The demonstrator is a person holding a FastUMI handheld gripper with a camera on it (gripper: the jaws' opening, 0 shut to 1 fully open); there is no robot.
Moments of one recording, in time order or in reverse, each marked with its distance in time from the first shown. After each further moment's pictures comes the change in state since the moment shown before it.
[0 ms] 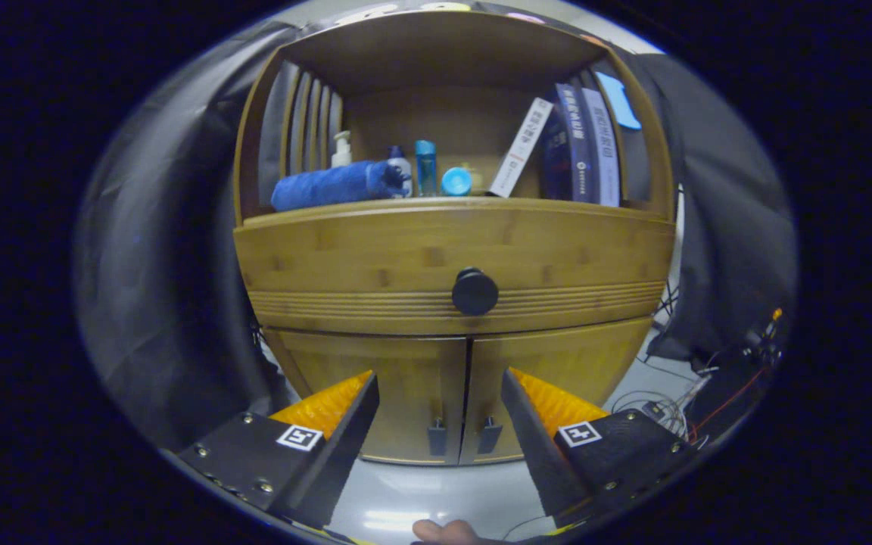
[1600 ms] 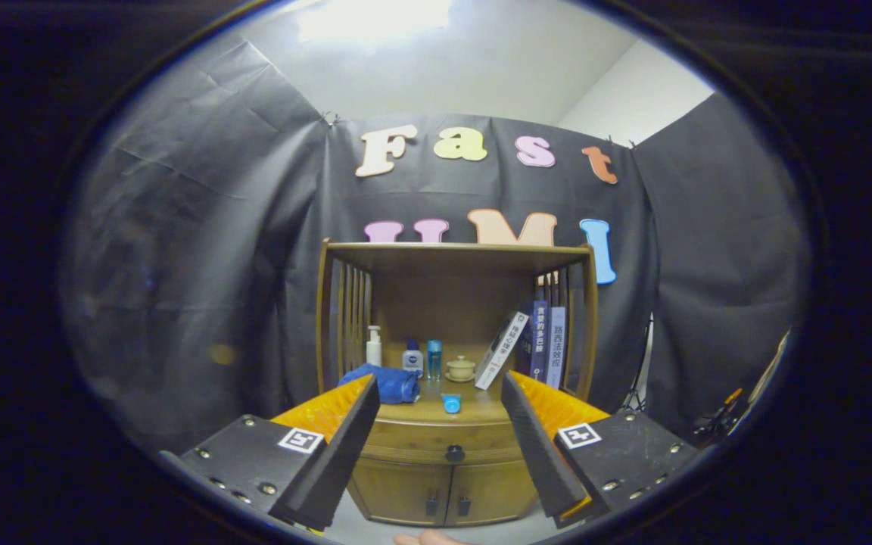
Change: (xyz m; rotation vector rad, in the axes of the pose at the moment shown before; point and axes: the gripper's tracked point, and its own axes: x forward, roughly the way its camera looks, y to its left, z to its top) arm -0.229 0.025 0.229 -0.058 -0.466 0.045
